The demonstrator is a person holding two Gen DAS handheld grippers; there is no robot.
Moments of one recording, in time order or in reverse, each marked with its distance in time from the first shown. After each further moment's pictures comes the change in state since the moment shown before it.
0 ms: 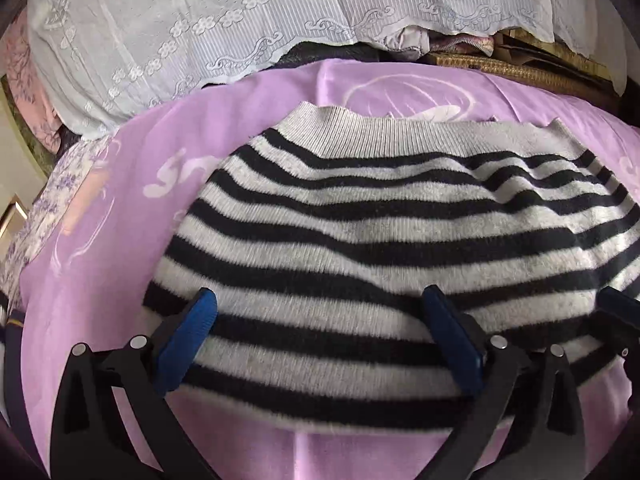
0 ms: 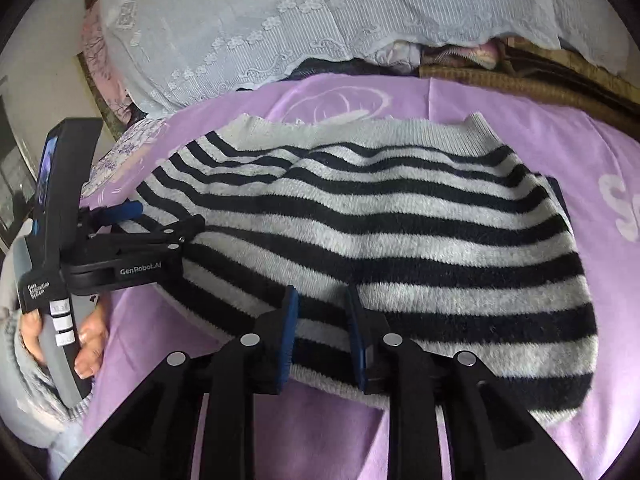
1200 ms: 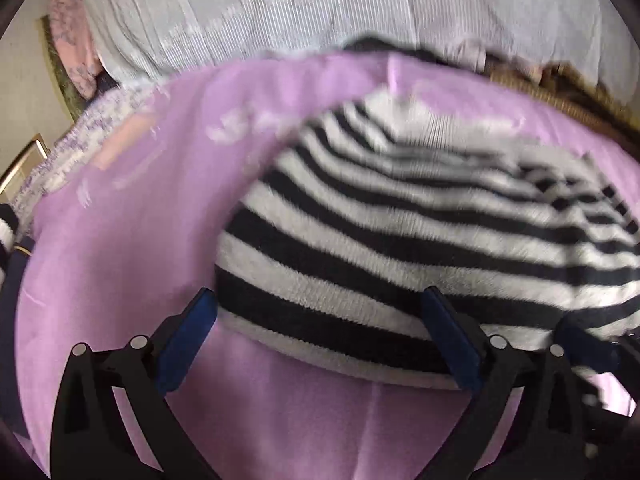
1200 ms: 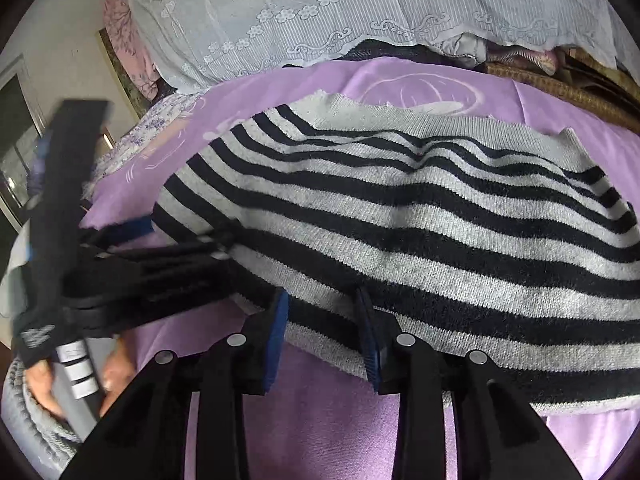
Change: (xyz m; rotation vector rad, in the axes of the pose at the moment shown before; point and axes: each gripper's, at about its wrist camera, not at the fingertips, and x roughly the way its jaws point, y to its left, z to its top) left arm 0.001 0.044 -0.021 -0.178 0.046 0.039; right arm 0.041 0.075 0.015 -0.072 0.049 0.064
